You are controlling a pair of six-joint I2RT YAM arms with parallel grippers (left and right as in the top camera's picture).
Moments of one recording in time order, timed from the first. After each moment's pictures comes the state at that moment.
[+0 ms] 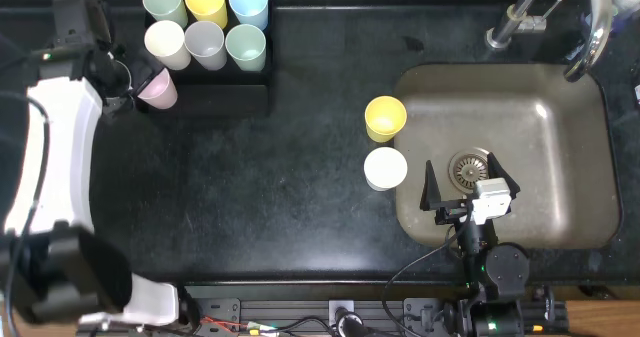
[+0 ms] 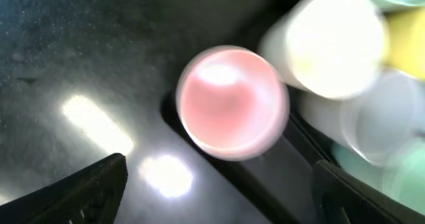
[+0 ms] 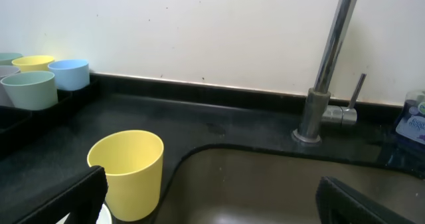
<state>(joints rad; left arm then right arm) 0.14 1.64 1.49 -0.95 -0.05 -0.68 0.09 0.01 0.02 -0.02 -0.05 -0.02</state>
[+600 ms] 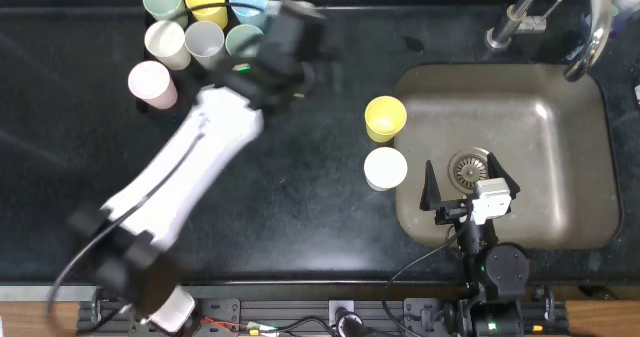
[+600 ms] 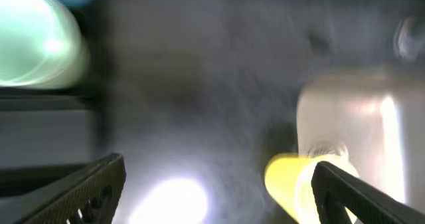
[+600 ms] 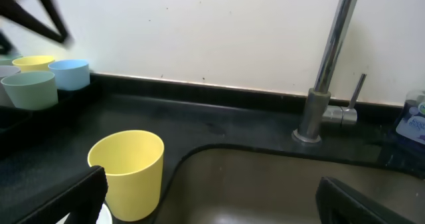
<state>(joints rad) -0.57 1.81 1.63 -0.75 -0.06 -0.52 0.09 0.01 0.02 -0.02 -0.05 -0.02</state>
